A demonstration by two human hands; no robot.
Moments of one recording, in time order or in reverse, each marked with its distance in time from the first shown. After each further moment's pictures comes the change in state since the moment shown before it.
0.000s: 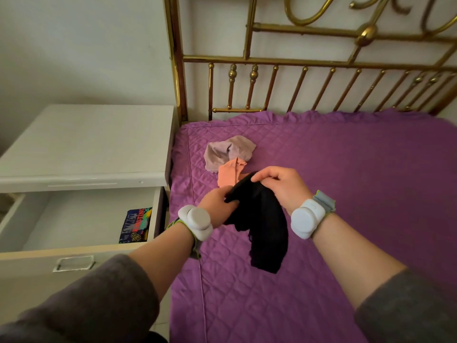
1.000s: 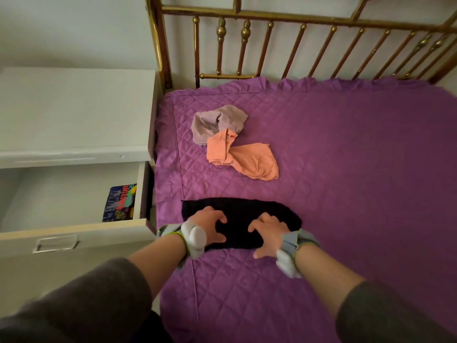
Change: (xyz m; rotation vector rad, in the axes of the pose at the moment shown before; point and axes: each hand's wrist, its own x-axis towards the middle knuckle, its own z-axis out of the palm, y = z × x) left_hand -0.019 -0.071 0.062 0.487 -0.420 -0.138; right_hand -0.075 0.126 0.034 -0.944 -0.683 0.257
